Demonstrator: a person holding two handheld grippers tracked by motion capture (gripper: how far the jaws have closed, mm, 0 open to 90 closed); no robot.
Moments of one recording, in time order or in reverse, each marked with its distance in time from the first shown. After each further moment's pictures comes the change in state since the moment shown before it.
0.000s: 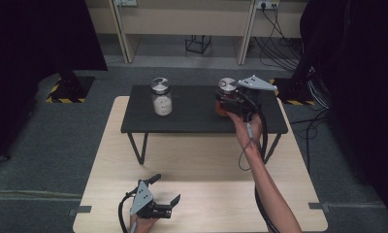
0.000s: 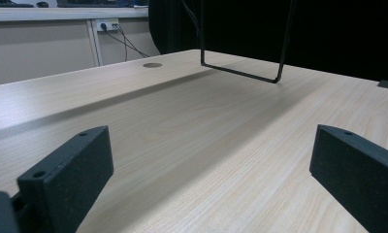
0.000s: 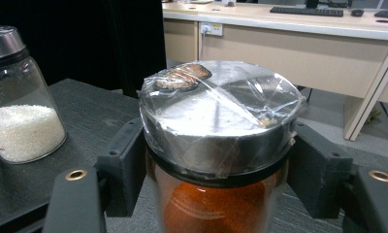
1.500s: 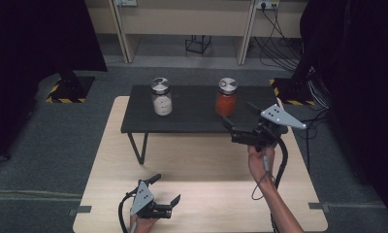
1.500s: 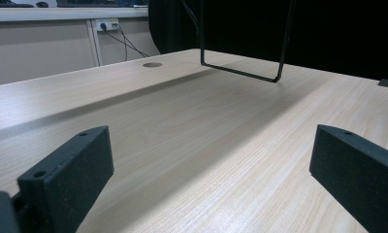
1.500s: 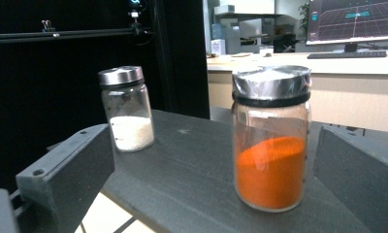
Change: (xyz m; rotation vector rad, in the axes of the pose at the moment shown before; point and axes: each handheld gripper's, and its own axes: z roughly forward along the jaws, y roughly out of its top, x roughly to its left) left arm 0.000 0.000 0.000 0.001 0.001 0.006; right arm -0.010 -0.076 -0.073 -0.229 0.181 0.061
